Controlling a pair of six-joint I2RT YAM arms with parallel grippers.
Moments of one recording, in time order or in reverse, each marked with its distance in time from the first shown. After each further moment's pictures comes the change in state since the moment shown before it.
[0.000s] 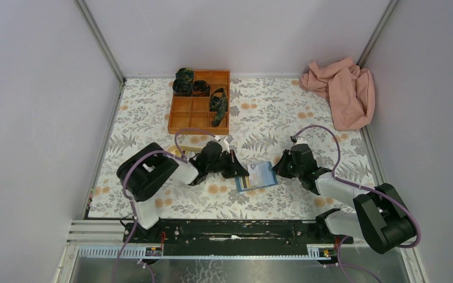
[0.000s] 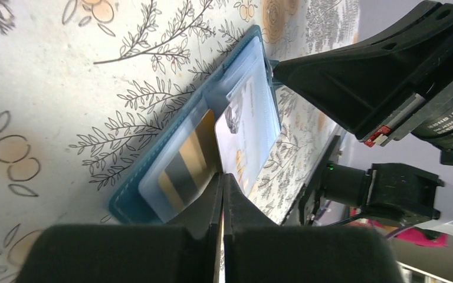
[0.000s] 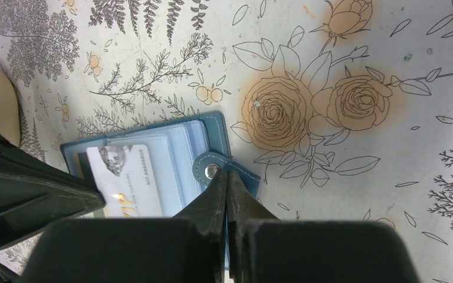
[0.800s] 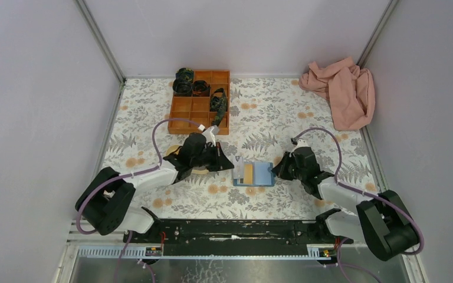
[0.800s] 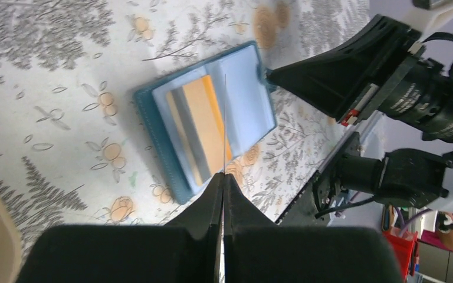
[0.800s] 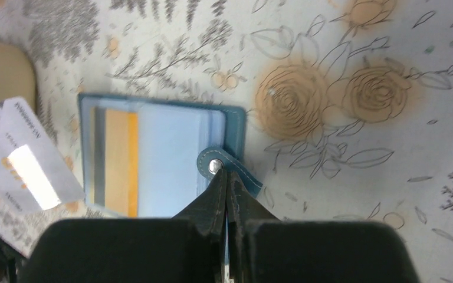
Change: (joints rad) left arm 0.086 -0.442 0.014 -0.553 -0.067 0.256; right arm -0.010 -0.030 -0.032 0.031 -0.046 -0.022
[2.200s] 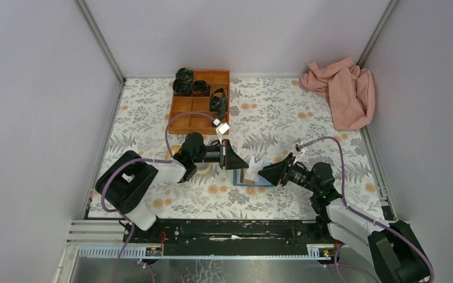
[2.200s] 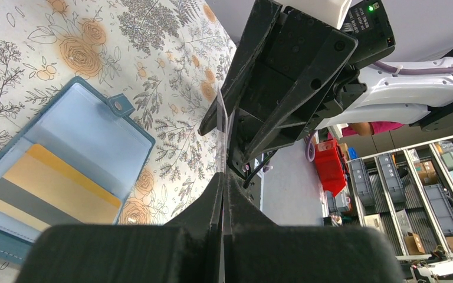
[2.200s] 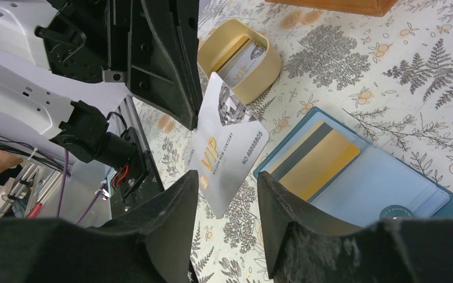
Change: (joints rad) left arm 0.025 0.212 -0.045 0.769 0.472 -0.124; right arm -0.005 -0.310 -0.261 0.623 -0.518 0.037
